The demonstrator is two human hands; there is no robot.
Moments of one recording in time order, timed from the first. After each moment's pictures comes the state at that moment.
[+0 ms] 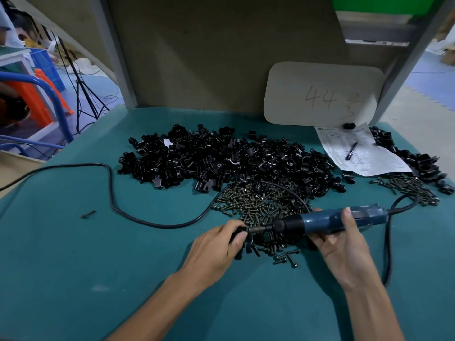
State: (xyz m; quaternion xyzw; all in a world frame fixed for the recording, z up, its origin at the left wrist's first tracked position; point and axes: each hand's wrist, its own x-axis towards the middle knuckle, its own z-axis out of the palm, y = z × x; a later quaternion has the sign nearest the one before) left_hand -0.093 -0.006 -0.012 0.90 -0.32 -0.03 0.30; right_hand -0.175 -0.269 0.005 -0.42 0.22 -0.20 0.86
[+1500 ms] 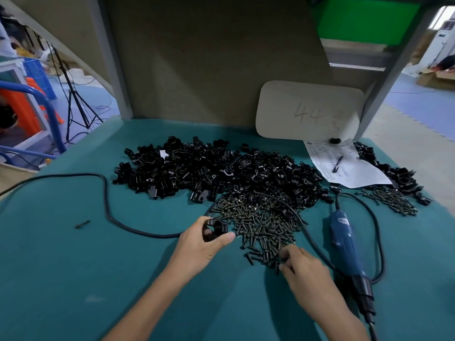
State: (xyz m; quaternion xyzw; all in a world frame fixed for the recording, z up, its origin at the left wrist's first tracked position) left_hand -0.073 0.007 0.003 0.83 -0.13 -0.12 0.53; right_hand -0.201 -0.210 0.020 -0.97 0.15 0.00 0.18
